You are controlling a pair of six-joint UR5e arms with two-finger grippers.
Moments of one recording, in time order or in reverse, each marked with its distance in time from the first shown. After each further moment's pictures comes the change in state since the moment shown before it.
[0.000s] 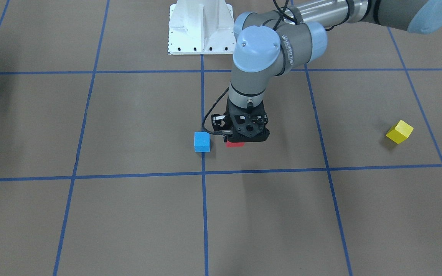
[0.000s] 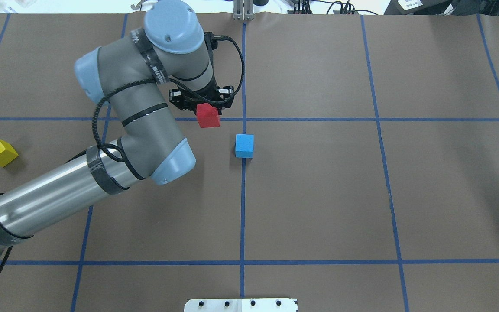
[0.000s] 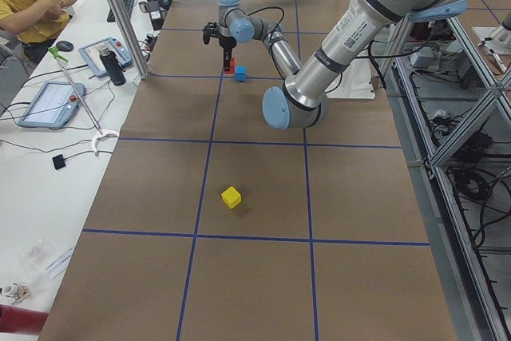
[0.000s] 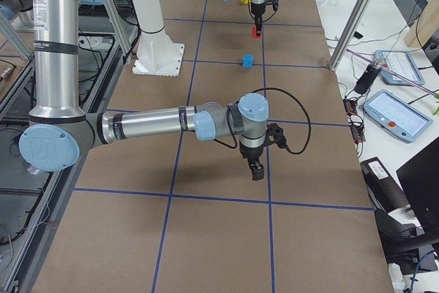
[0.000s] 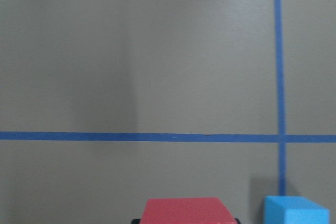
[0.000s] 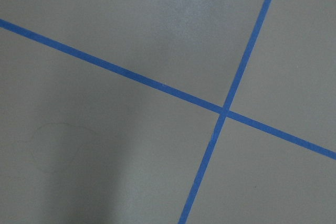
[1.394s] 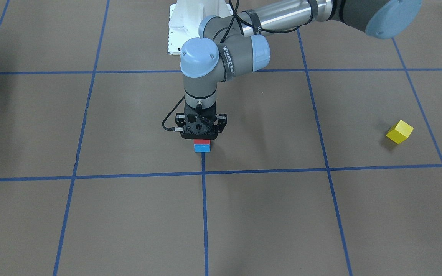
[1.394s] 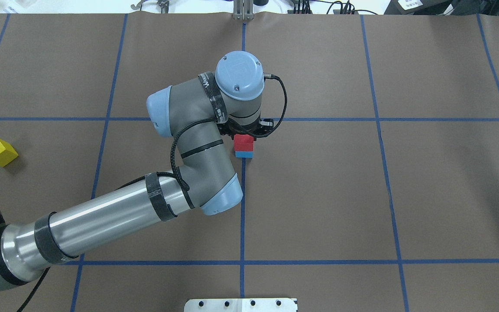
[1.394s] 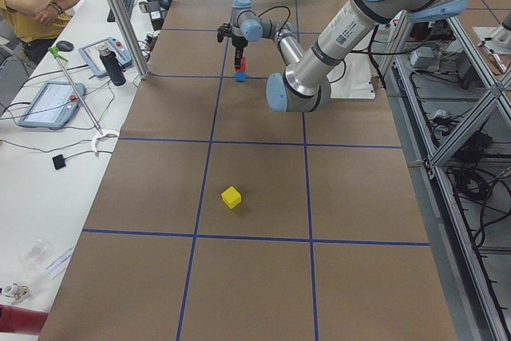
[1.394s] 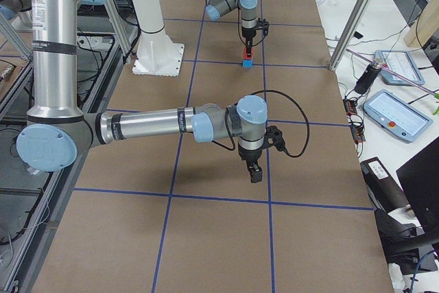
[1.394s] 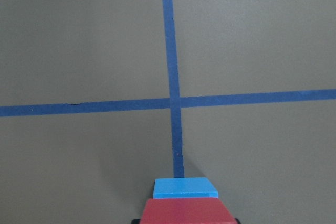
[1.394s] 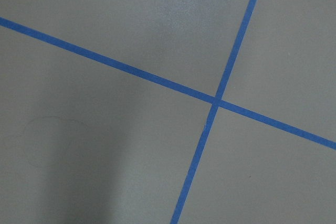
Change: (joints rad) left arm 0.119 -0.106 0.178 -0.083 0.088 0.011; right arm 0.003 -0.003 -0.001 0.000 -0.002 0.011
